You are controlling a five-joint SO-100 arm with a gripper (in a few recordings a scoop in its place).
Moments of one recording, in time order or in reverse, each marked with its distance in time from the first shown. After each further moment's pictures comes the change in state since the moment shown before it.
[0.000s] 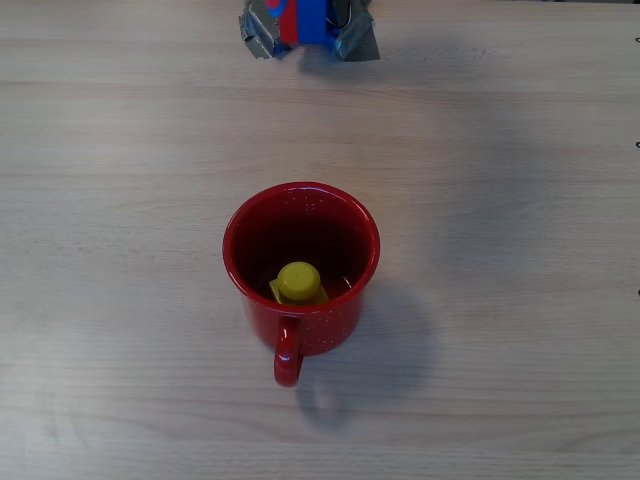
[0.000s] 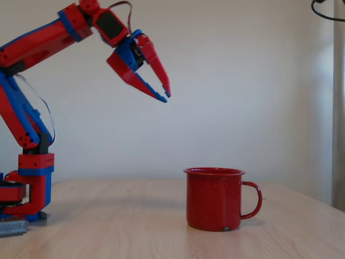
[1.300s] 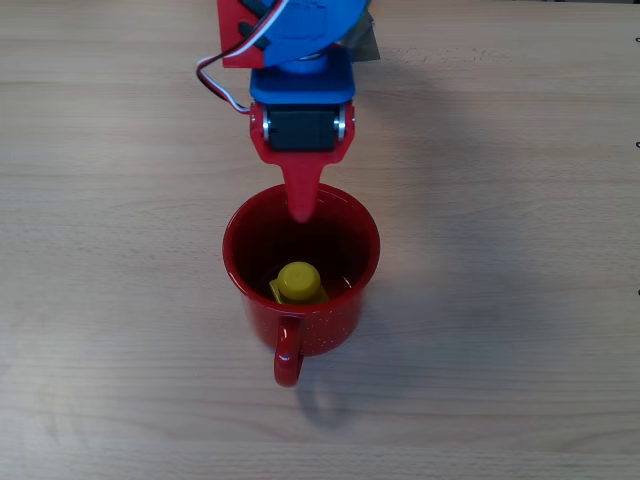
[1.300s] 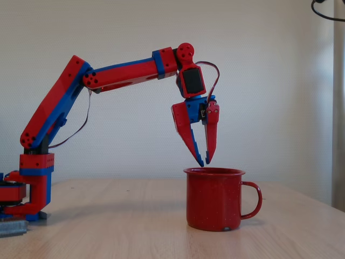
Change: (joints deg) arm -3.0 -64.3 -50.6 15.5 -2.6
